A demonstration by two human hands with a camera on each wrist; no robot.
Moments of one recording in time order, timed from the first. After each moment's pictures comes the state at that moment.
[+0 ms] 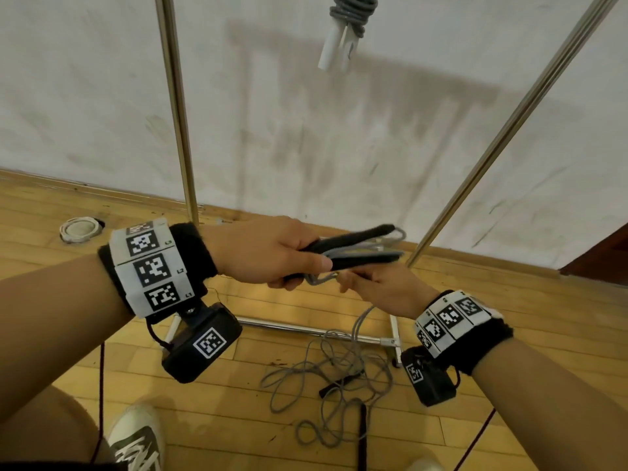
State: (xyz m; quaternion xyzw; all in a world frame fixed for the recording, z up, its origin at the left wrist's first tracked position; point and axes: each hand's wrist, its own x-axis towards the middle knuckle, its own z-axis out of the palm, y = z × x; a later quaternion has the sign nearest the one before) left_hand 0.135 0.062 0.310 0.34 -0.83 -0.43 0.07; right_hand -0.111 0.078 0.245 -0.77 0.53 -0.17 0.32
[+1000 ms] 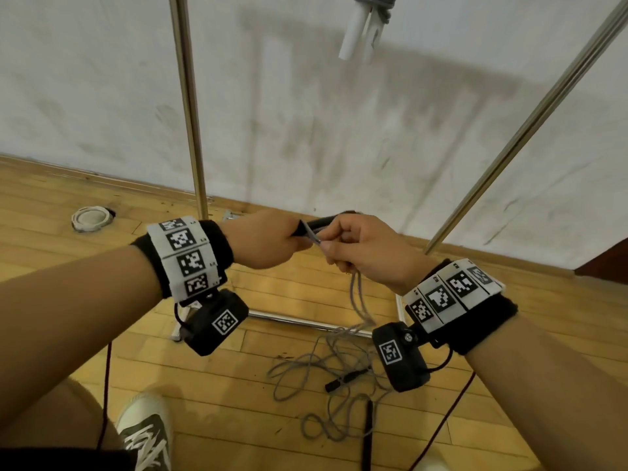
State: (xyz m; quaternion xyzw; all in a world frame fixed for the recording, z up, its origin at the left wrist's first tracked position) left_hand 0.139 0.026 0.272 0.48 -0.85 -0.23 0.03; right_hand -0.056 0.065 0.281 -0.68 0.50 -0.27 0.46
